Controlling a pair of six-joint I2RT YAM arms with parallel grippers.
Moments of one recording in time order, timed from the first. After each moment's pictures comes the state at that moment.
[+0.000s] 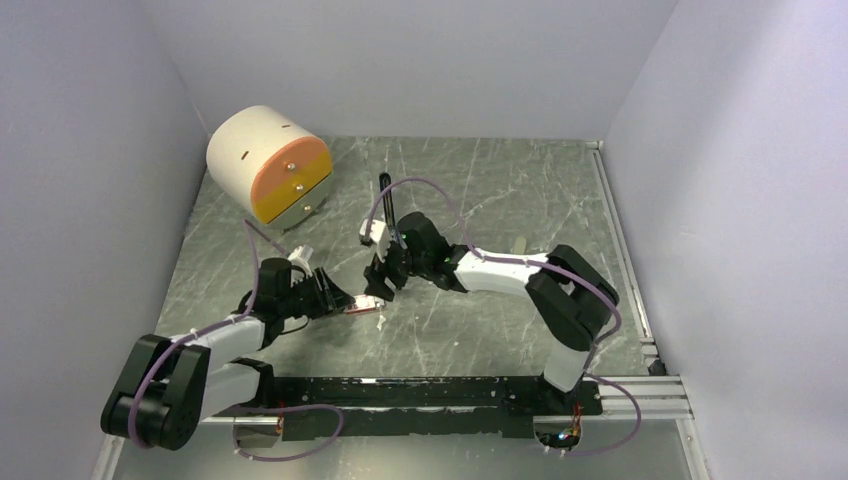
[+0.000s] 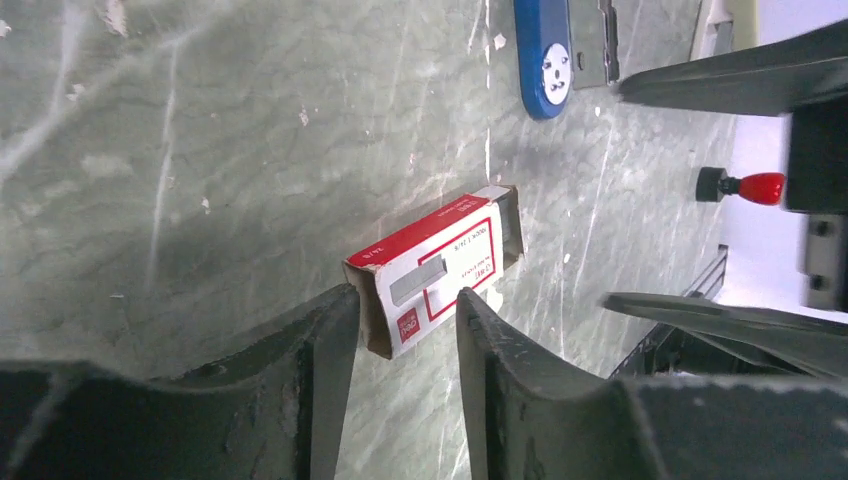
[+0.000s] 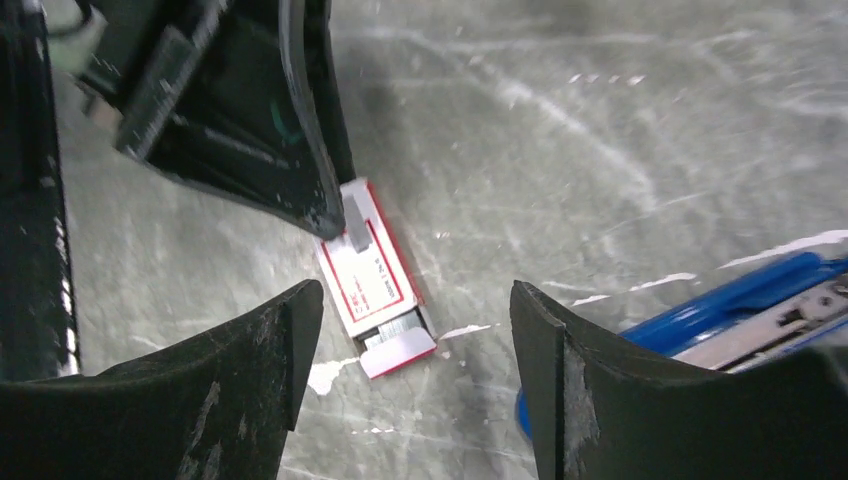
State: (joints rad) left arm -0.24 1.15 0.15 0.33 0.49 -0.69; right arm 0.87 1.79 0.99 0.17 -0.48 -0.21
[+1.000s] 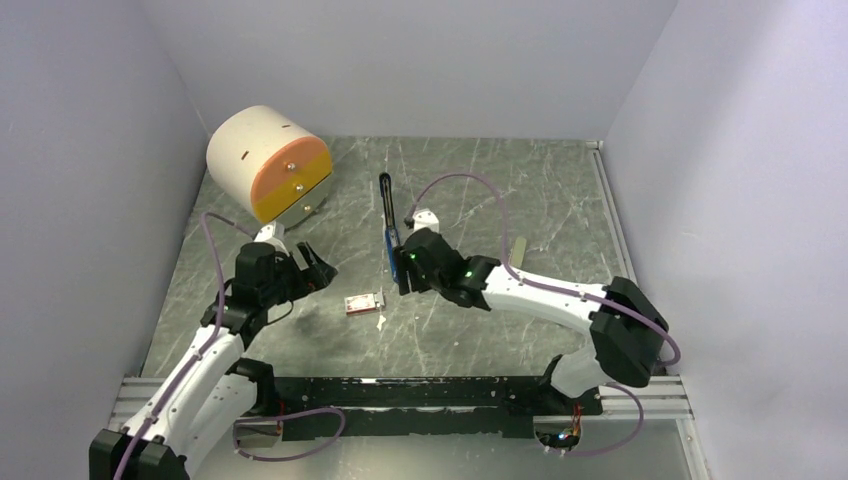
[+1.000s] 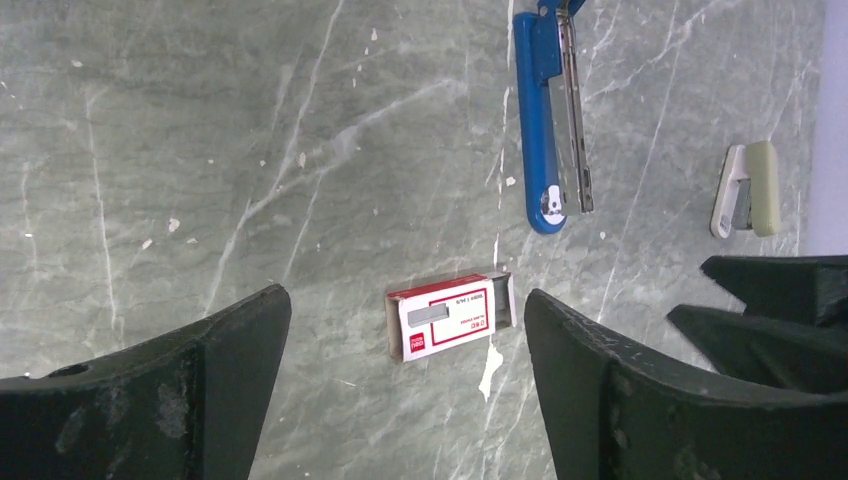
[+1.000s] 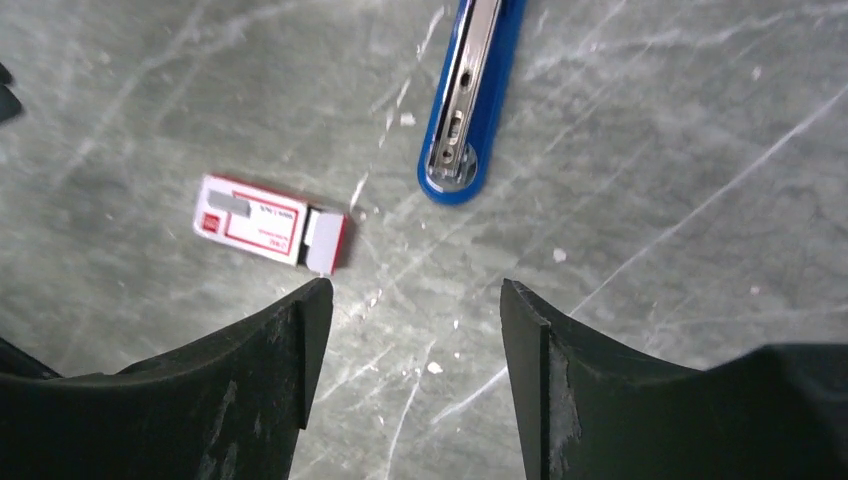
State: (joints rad) left arm -0.24 0.73 0.41 -0.27 0.12 -0.64; right arm 0.96 1.45 0.93 -0.20 0.25 0.46
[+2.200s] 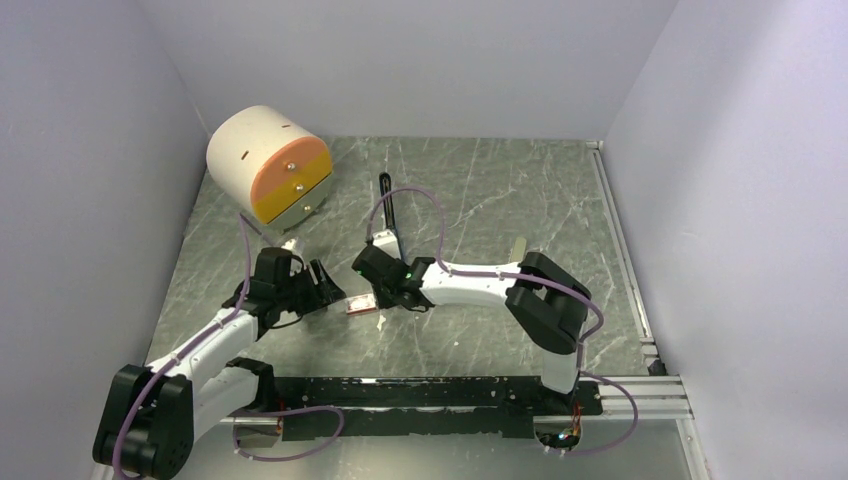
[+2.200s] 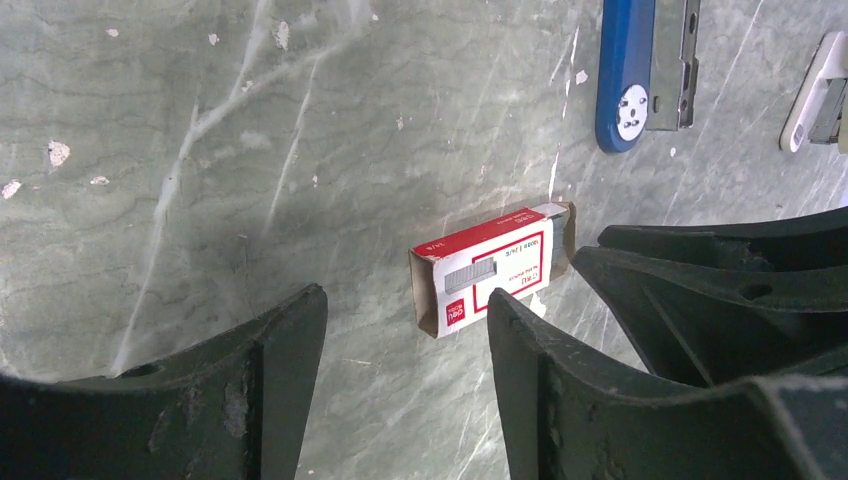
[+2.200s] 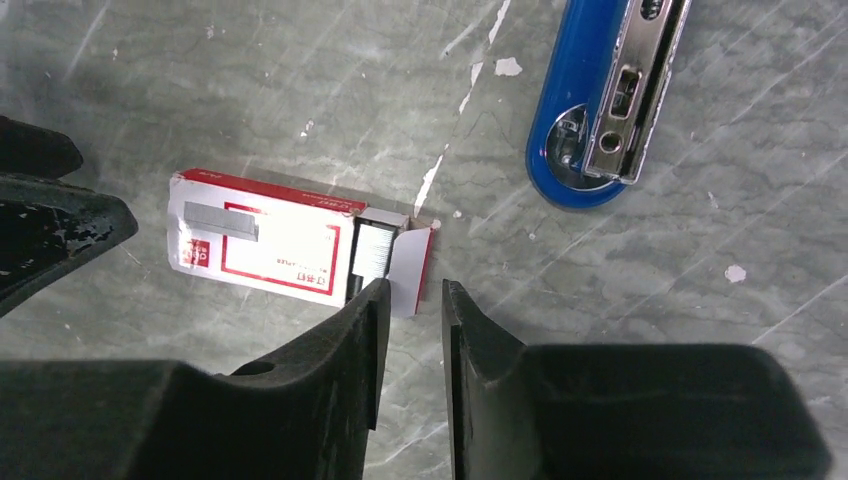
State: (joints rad) left arm -0.25 1.00 0.32 -0.12 0.27 -0.64; right arm 1.09 1.86 1.19 -0.34 0.30 0.61
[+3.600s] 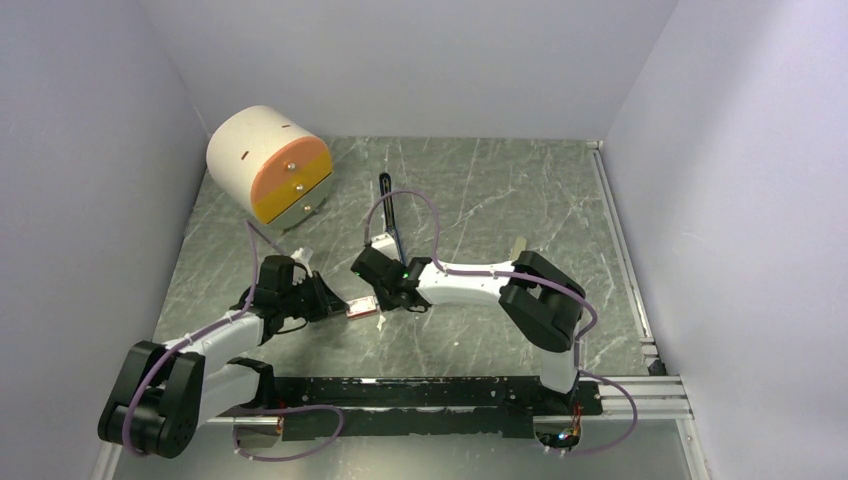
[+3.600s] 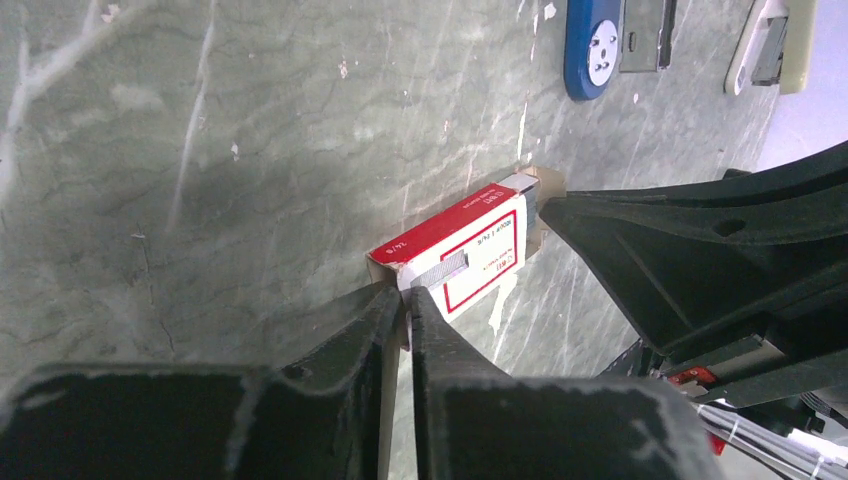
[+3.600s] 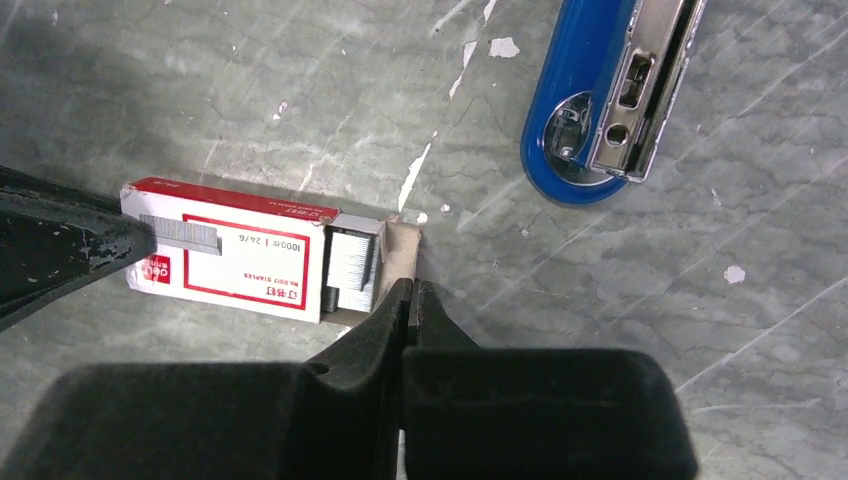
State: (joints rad) left arm -0.25 1.11 0.22 0.10 0.44 -0.70; right arm 1.09 1.89 1.21 -0.38 0.30 0.58
